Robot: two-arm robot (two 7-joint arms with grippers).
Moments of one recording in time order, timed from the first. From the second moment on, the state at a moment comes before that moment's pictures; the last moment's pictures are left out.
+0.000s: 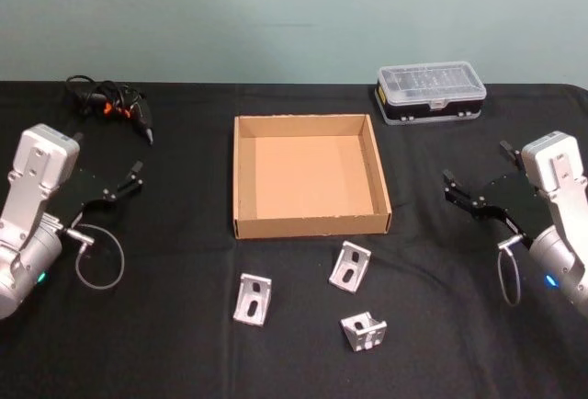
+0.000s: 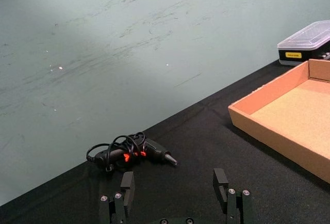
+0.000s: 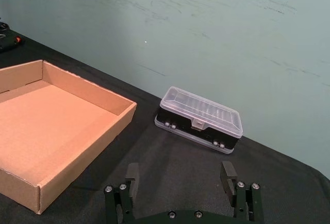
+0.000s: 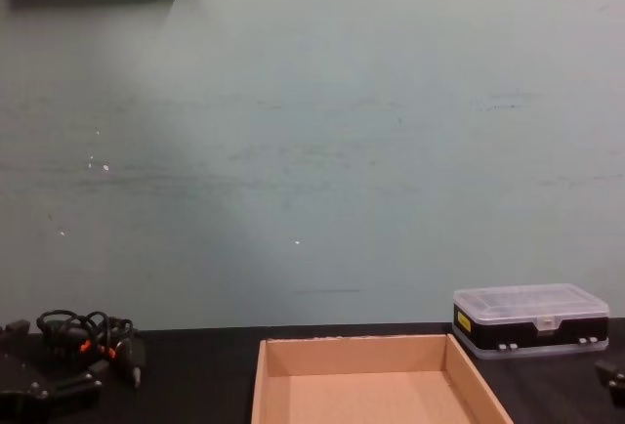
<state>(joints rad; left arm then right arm) -0.20 0.60 0.45 -1.41 -0.25 -0.12 0.03 0.20 0.60 -0.45 -1.41 0.25 -0.12 -0.03</state>
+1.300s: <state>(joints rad) -0.20 0.60 0.45 -1.41 -0.25 -0.12 0.03 0.20 0.60 -0.45 -1.41 0.25 -0.12 -0.03</state>
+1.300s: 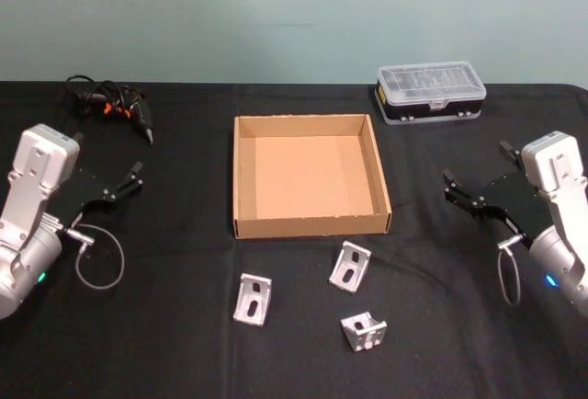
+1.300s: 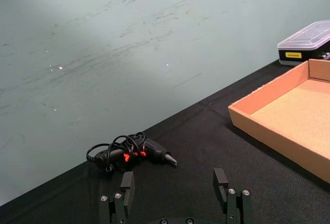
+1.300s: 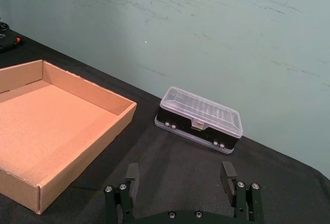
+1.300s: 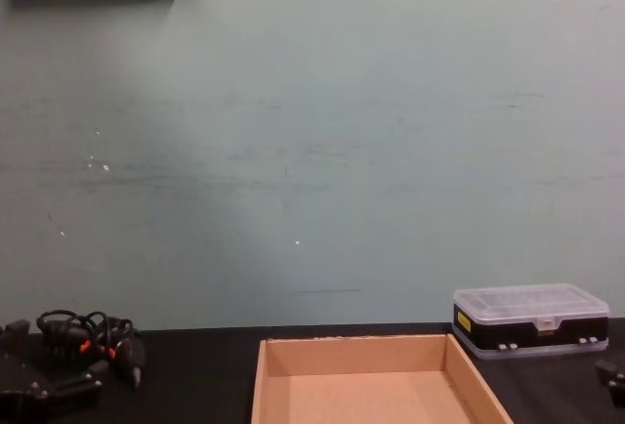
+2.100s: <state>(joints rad) -0.20 0.60 0.45 -1.41 -0.25 -0.12 0.03 0.21 0.60 -0.44 -1.40 0.25 -0.13 0.00</state>
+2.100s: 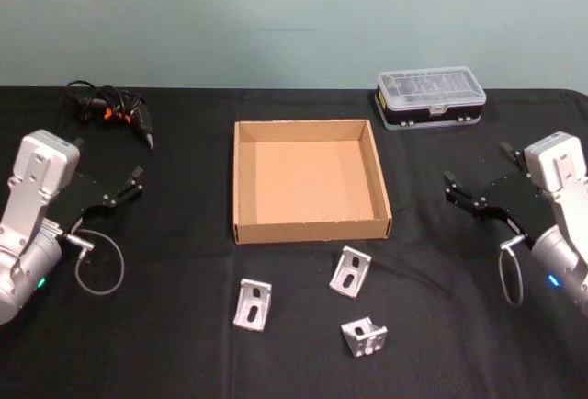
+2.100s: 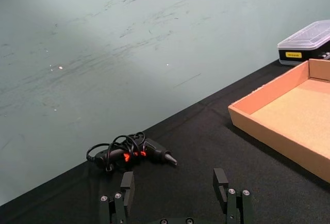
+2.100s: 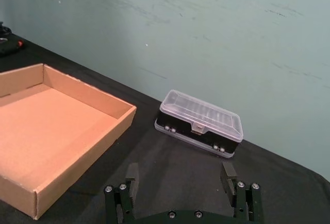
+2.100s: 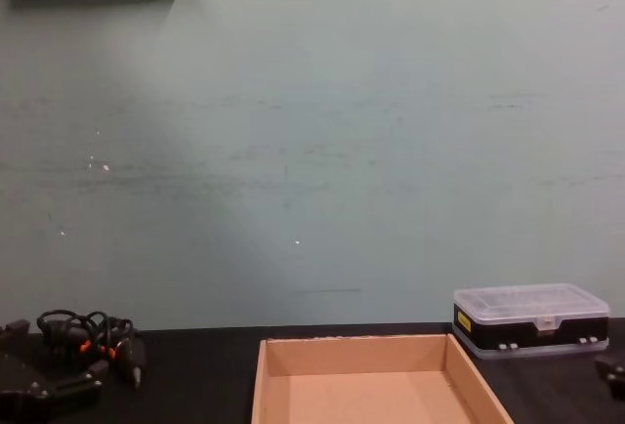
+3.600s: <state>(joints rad) -0.20 0.60 0.45 -1.41 -0.25 -0.12 0.03 0.33 0.70 -0.53 -1.59 0.46 0.30 0.65</state>
